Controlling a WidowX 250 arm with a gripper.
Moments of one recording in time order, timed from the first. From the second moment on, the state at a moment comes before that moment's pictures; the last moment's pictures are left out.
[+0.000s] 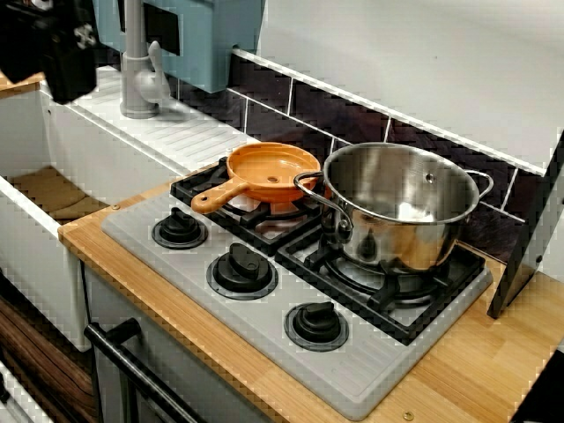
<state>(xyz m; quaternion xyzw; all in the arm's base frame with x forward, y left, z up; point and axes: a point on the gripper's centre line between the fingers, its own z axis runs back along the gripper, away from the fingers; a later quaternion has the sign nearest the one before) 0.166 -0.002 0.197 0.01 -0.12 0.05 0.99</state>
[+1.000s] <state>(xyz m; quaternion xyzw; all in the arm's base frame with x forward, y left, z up) 0.266 -0.016 0.169 0.03 -0.13 0.01 0.99</state>
